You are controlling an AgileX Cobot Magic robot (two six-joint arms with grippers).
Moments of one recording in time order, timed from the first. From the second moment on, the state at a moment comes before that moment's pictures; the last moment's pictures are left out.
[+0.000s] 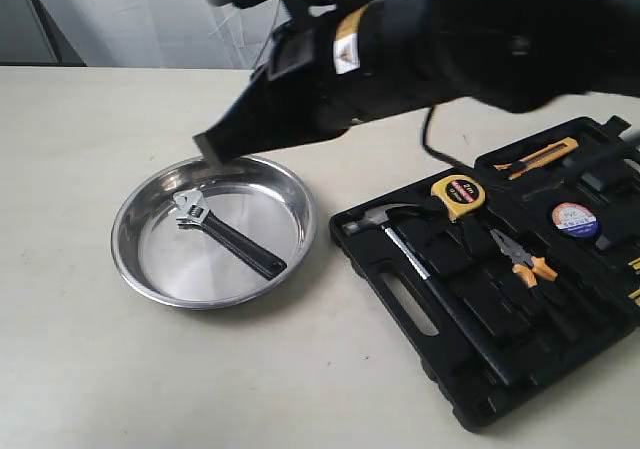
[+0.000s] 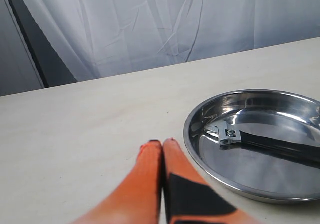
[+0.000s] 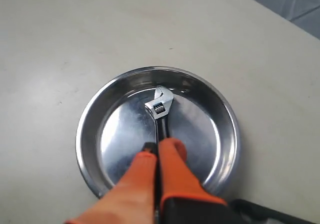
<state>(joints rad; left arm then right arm) -0.04 0.00 0.00 0.05 0.24 0.04 0.85 1.51 -1.17 -0.03 0.41 0.05</state>
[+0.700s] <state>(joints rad) -0.04 0.00 0.00 0.05 0.24 0.04 0.85 1.00 -0.94 0.06 0.67 0.06</state>
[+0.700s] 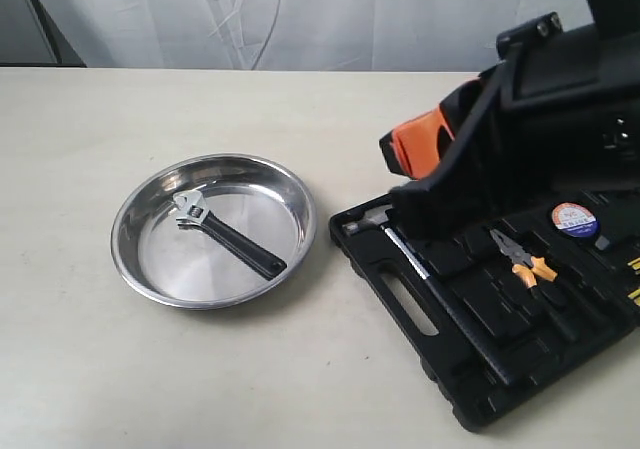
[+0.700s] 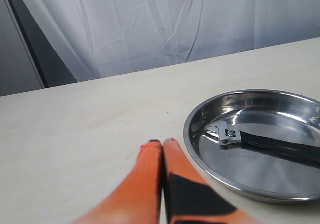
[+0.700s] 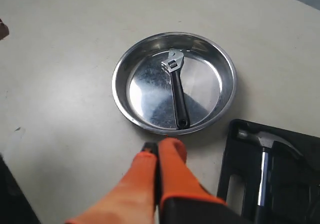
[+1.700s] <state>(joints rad) -0.04 0.00 0.00 0.05 0.24 0.04 0.11 0.01 -0.01 0.05 0.16 0.06</state>
